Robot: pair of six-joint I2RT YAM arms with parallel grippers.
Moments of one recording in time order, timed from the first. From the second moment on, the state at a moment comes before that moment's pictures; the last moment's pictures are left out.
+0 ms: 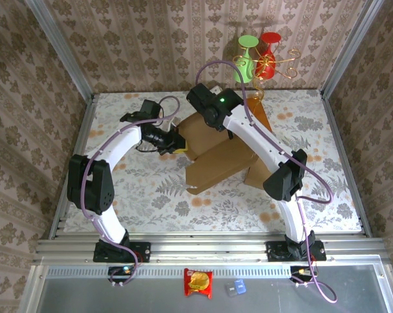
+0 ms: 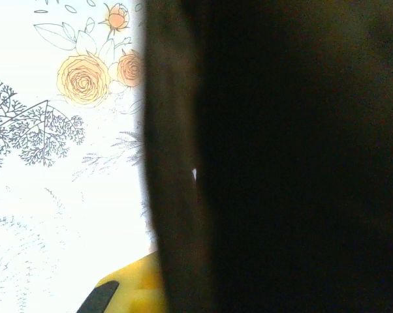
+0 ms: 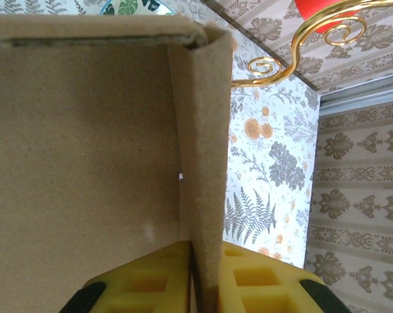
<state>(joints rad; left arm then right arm) -0.37 1.75 1.40 -0.84 0.79 -0.44 0.68 2.11 2.34 -1.46 0.78 0.18</state>
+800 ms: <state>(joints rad) -0.37 1.75 1.41 -0.87 0.68 -0.44 0.69 2.11 2.23 -1.45 0.75 0.32</state>
